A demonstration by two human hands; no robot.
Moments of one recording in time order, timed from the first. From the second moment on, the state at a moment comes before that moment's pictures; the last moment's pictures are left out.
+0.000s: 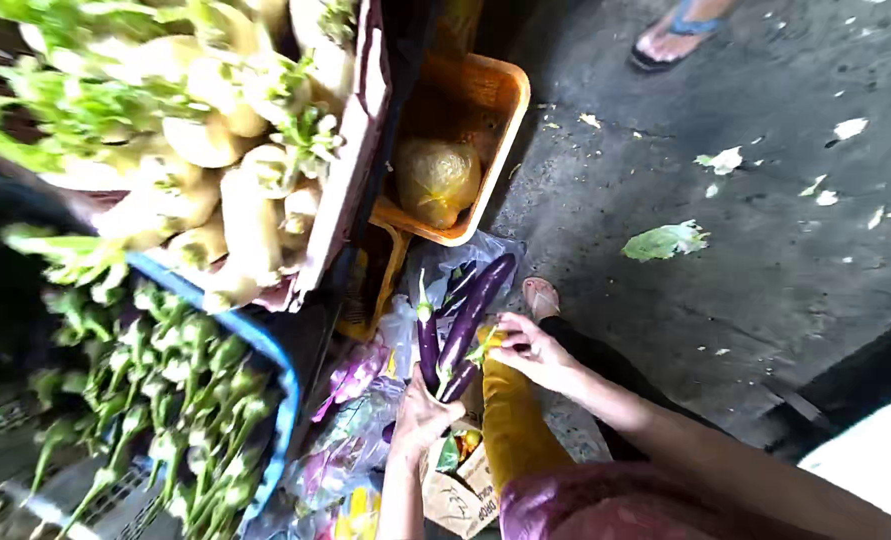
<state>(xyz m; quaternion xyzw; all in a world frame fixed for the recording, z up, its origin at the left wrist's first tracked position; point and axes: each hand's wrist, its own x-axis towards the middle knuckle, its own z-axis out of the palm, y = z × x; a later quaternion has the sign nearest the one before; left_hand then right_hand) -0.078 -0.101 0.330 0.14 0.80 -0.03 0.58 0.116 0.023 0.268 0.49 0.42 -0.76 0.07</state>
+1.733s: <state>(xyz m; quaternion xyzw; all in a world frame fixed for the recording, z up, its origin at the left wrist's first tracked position) -0.107 -0.387 0.516 0.00 0.46 0.88 0.13 -0.494 -0.074 0.495 0.19 0.93 -0.27 0.18</state>
